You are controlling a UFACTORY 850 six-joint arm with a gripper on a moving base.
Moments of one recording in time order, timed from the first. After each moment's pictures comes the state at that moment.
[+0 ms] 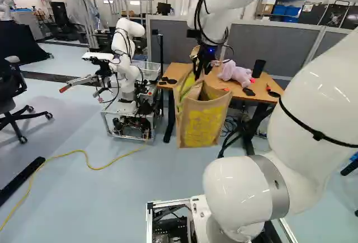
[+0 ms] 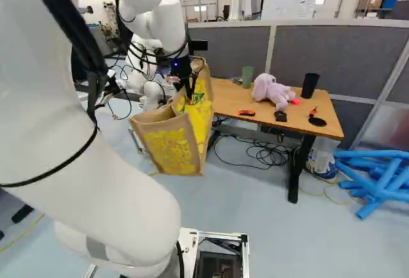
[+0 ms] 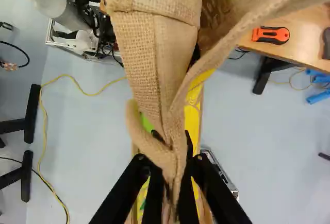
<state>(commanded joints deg) -1.7 3.7 -56.6 3.5 -41.9 0.0</state>
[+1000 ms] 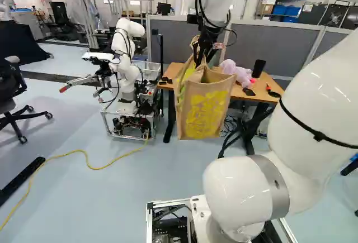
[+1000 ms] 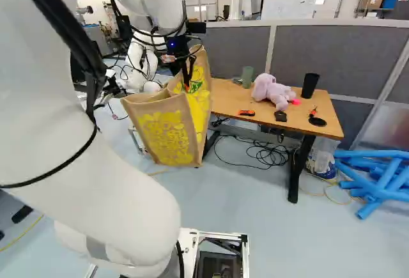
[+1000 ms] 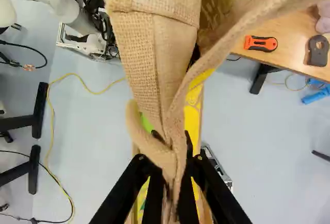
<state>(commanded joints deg) -1.5 4.2 -64.4 3.5 -50.7 0.0</state>
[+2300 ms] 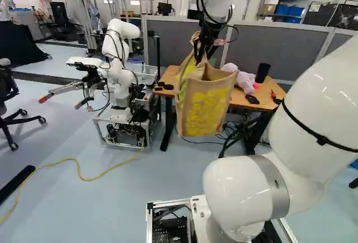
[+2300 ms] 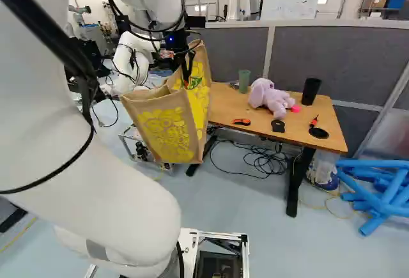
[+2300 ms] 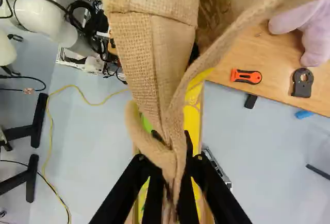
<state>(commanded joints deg) -1.5 5.0 -64.8 3.5 -50.8 0.0</state>
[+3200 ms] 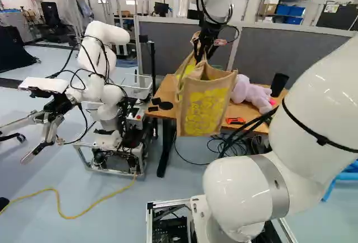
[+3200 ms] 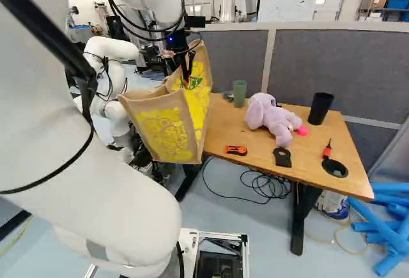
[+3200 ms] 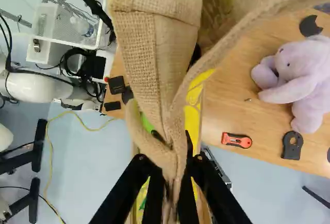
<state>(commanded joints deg) -1.5 5.0 -64.8 3.5 -50.8 0.0</state>
